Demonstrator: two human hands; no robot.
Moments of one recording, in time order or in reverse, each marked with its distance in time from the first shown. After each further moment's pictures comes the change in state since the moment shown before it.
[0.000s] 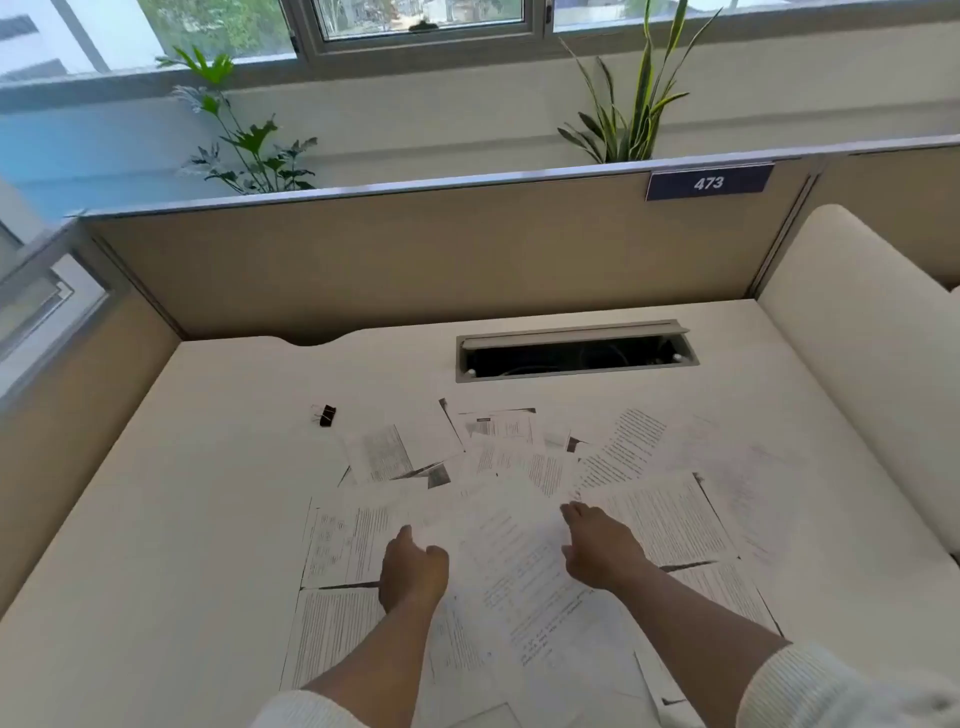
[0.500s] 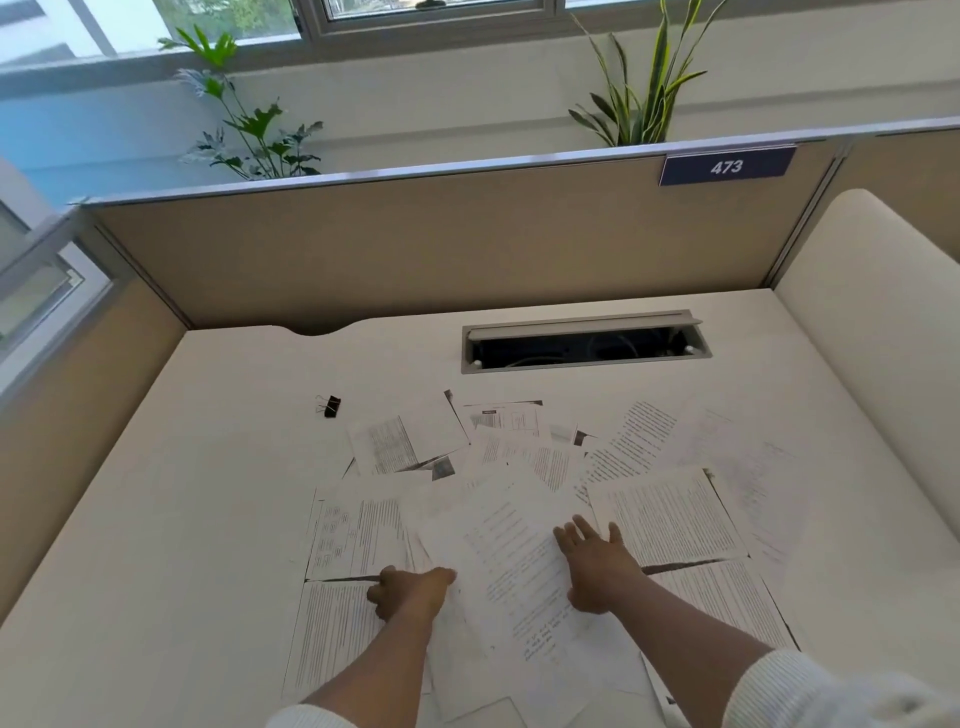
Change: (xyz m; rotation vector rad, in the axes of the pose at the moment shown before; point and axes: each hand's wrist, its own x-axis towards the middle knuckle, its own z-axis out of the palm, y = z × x) left_hand 0.000 -0.021 0.009 -0.241 -0.044 -0.402; right_hand 0.000 -0.001 0.027 -0.220 -0.274 -0.075
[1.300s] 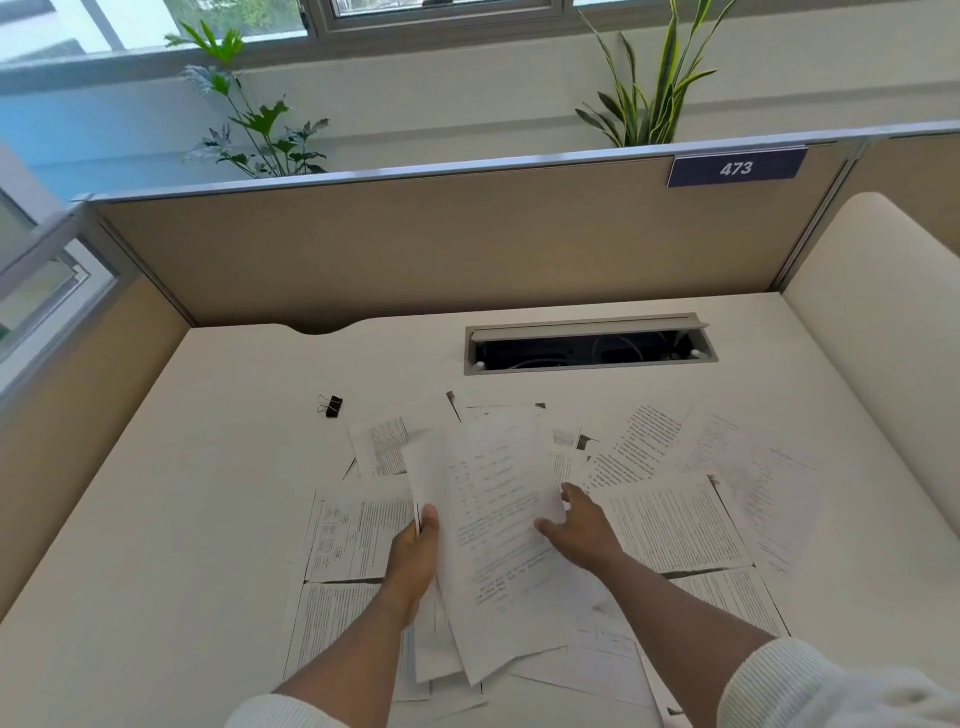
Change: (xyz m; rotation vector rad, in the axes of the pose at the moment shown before) left_hand 0.002 0.028 -0.014 -0.301 -0.354 0.331; right_hand 0.023 -0.009 -0.033 0.971 0.307 0.170
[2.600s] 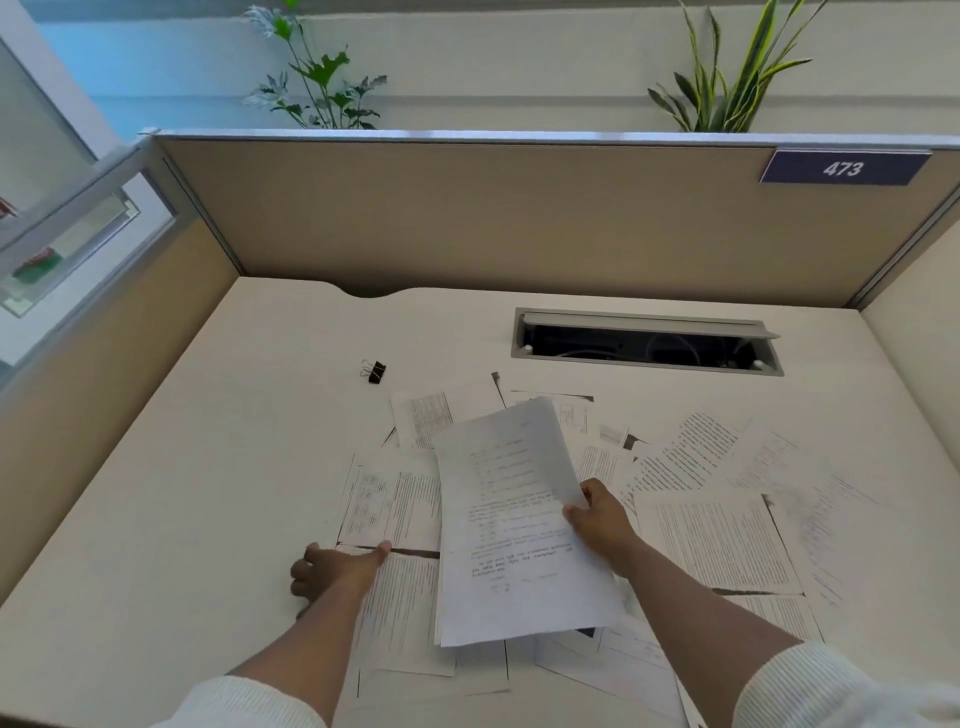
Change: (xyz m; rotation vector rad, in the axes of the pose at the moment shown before) left_hand 0.026 -0.044 -0.112 0.438 0.612 -0.419; right_hand 0.014 -0.025 0.022 0.130 -0.066 0.071
